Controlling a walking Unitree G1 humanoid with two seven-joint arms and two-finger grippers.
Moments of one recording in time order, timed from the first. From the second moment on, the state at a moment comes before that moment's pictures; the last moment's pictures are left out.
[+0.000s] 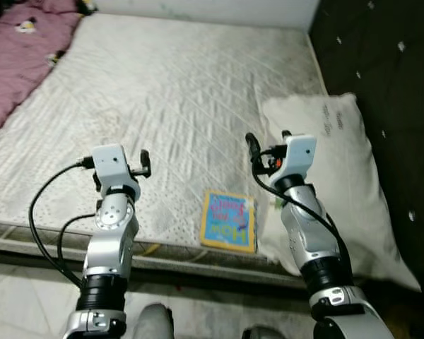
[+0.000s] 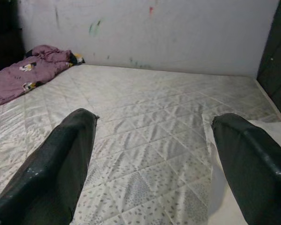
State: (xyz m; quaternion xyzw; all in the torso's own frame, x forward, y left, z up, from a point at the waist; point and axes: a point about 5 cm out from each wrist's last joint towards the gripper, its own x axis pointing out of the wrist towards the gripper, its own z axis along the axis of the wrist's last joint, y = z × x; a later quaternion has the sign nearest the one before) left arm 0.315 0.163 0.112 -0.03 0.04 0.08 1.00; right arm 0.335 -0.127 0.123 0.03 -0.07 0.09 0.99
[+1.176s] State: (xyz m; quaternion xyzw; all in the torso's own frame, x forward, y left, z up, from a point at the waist) left arm 0.318 0.139 0.105 -0.06 0.03 0.04 1.00; right arm 0.338 -0.137 0.118 0.01 -0.06 0.08 1.00
